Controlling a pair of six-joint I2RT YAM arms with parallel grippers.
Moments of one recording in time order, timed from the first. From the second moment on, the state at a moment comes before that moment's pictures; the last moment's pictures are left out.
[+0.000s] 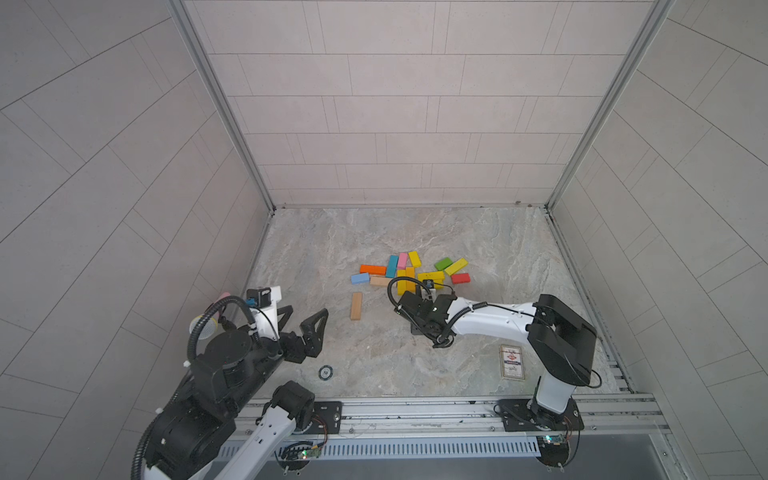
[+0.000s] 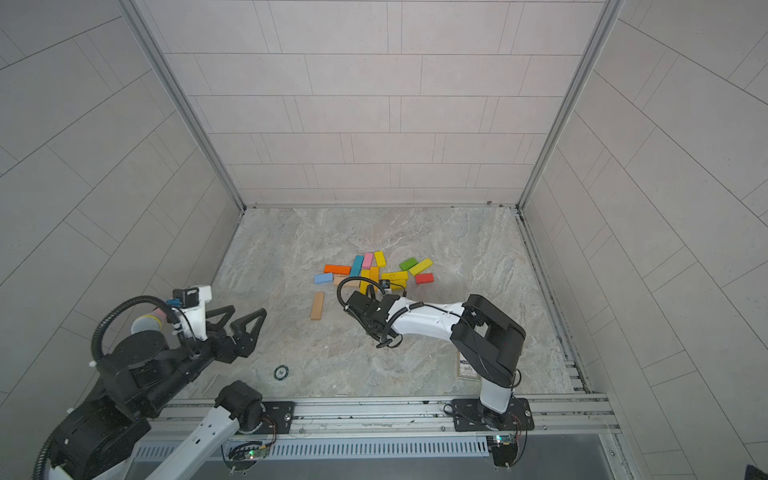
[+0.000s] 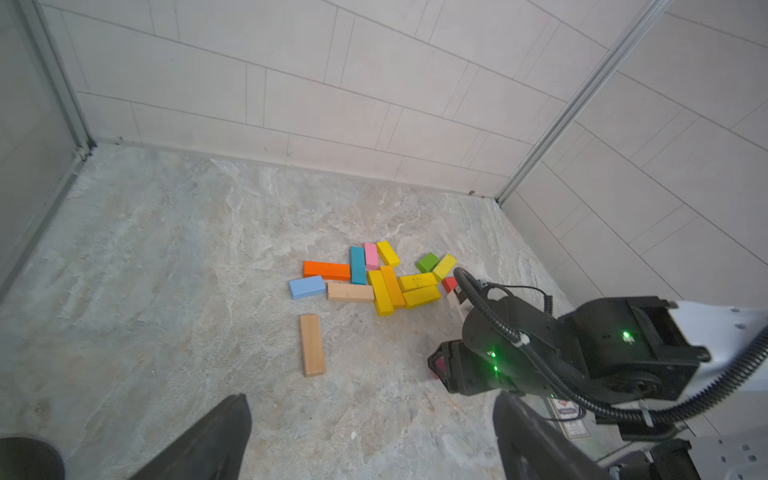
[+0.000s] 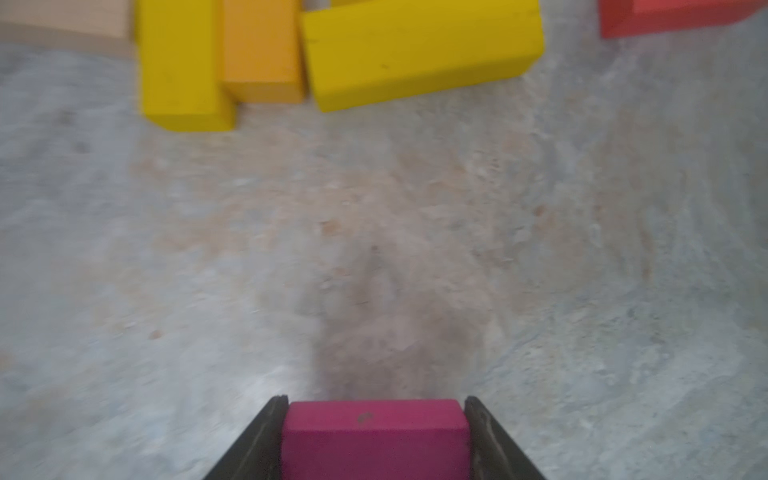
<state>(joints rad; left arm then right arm) -0.47 0.33 1.06 -1.04 -0.09 -0.38 1.02 1.77 1.16 -0.67 0.38 0.99</state>
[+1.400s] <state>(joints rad) -0.55 0.29 1.27 -1.14 -0.32 -0.29 1.22 2.42 2.08 -0.94 0.43 1.18</state>
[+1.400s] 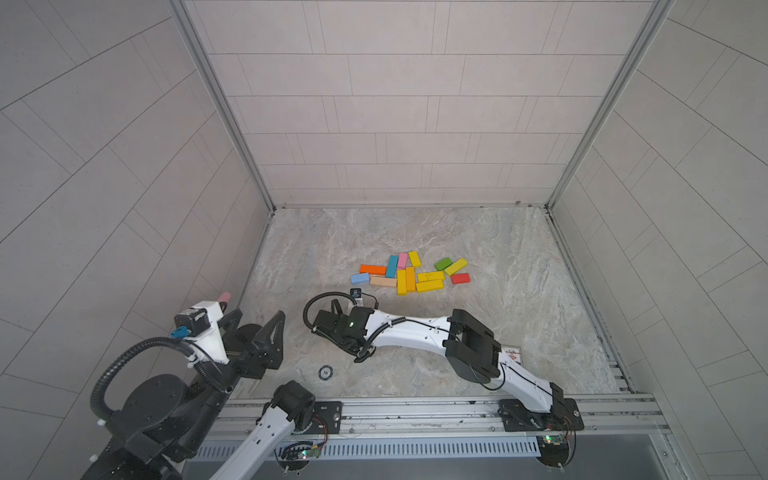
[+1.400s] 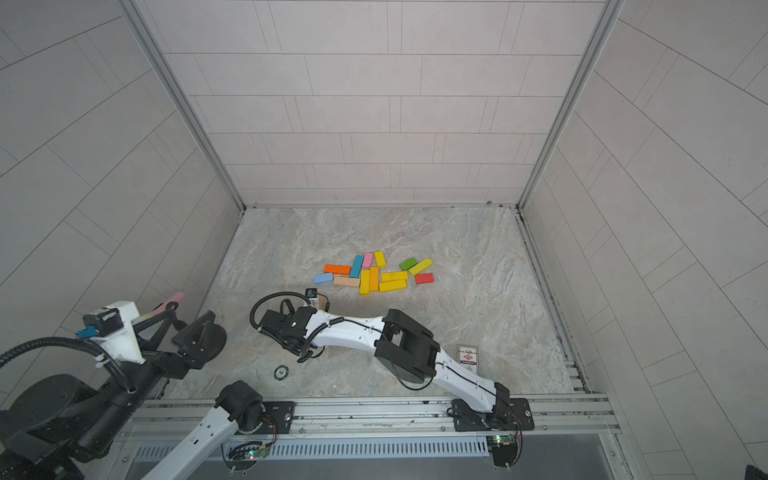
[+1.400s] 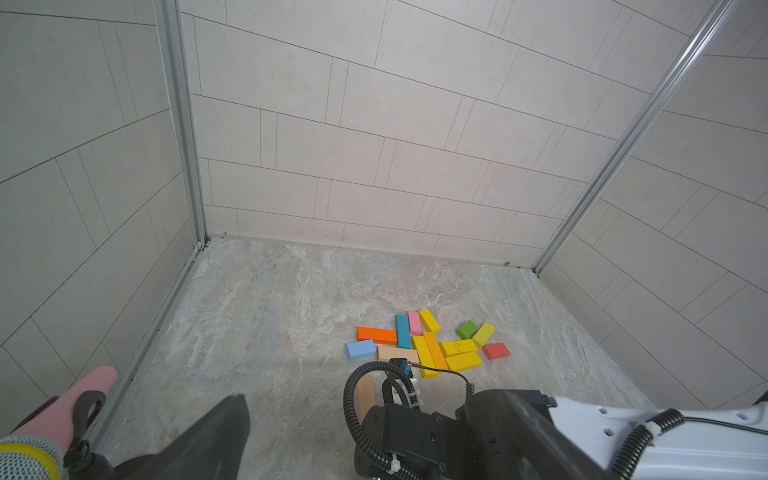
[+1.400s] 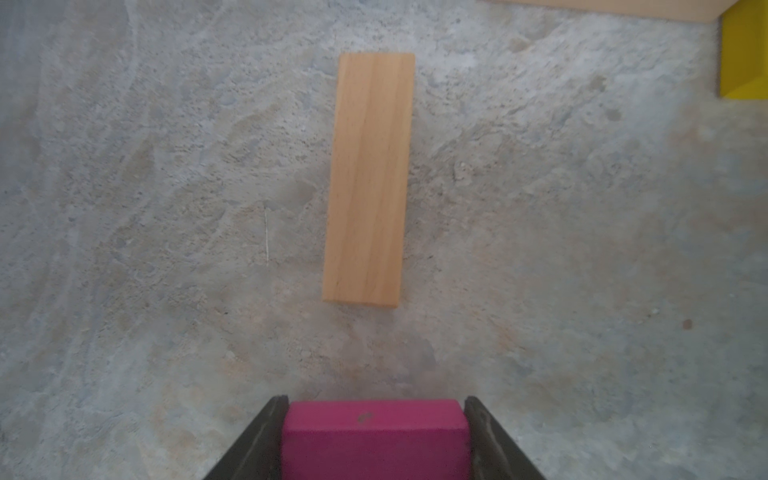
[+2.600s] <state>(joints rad) -0.61 0.27 1.27 -1.14 -0.40 -0.27 1.18 2.50 2.18 -1.01 0.46 1.17</state>
